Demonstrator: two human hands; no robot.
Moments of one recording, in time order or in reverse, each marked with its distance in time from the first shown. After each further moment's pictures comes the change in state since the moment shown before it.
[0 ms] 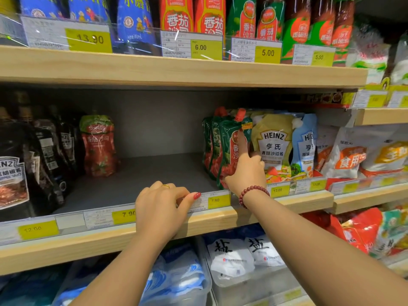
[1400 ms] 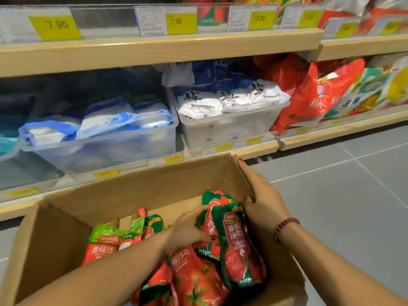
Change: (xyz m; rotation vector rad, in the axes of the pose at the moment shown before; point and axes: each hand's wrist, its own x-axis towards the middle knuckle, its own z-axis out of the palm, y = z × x) left_hand -0.327 0.065 0.093 -0.931 -1.380 -0.603; right_hand -0.287 0.231 0.031 0.223 -0.603 -0.014
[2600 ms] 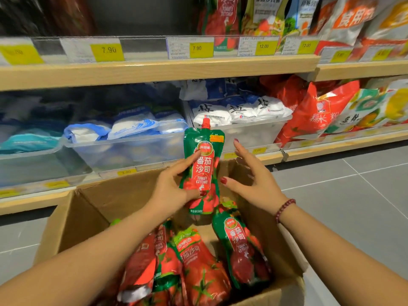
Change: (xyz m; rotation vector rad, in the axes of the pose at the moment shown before) left_hand -0.072 0.068 -0.050 -0.091 0.530 0.630; right_hand 0.003 -0.062 -0.024 0.291 -0.001 -0.269
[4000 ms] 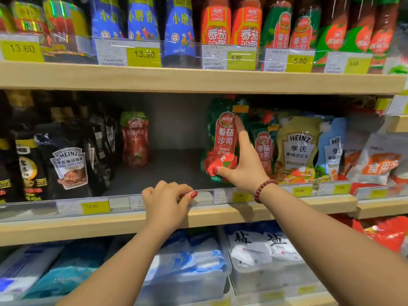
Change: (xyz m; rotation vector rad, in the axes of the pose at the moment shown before) left_hand 0.170 0.123 -0.145 0.975 0.526 0.183; right_hand 0.265 -0.191 -0.041 -0.108 0.278 -0.383
